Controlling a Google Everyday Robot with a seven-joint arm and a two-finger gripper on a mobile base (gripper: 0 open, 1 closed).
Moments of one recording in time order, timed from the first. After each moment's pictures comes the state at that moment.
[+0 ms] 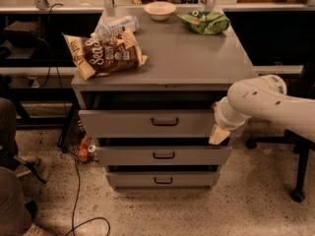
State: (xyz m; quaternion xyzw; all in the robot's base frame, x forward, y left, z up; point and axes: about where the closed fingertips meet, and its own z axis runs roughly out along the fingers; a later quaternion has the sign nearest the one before) arm 0.622 -0.208 0.665 -0.64 0.73 -0.10 0.22
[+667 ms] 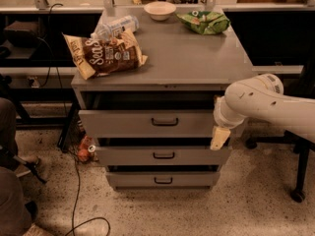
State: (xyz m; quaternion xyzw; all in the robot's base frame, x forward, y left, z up) arm 0.627 -0.211 0.663 -0.64 0.73 -0.12 0.21
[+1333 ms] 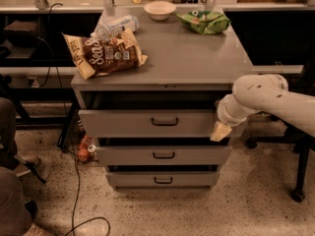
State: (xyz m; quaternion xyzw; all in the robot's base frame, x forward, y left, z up) arm 0.643 -0.222 0.645 -0.64 0.74 -0.07 0.21
